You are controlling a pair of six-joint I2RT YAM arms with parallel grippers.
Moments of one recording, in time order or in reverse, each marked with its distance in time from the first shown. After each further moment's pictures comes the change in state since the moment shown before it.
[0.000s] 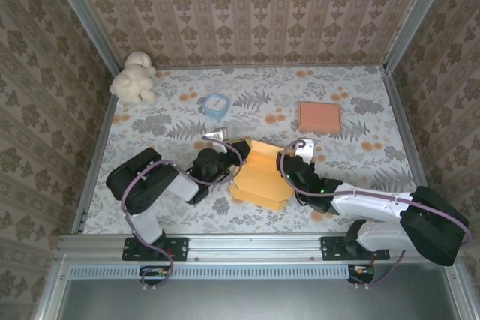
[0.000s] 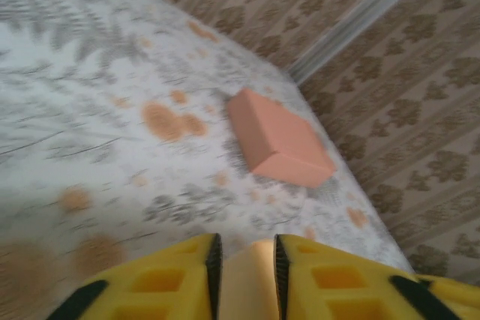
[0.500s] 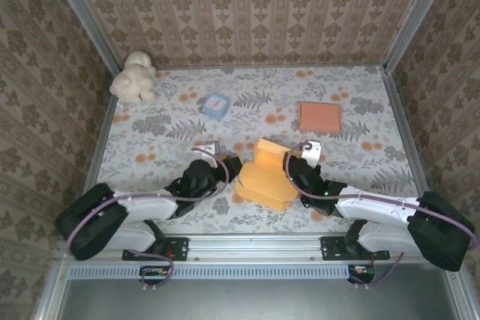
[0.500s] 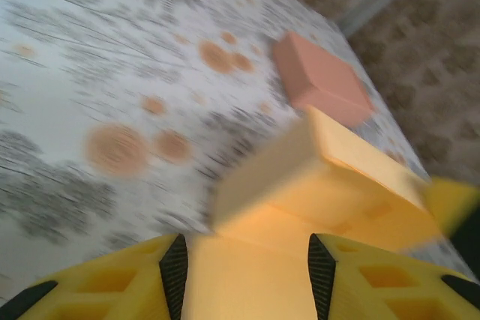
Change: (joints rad) left arm -0.149 -0.505 -0.120 -0.542 -0.134 0.046; right arm 0.000 -0.056 -0.029 -0.052 0.080 0.033
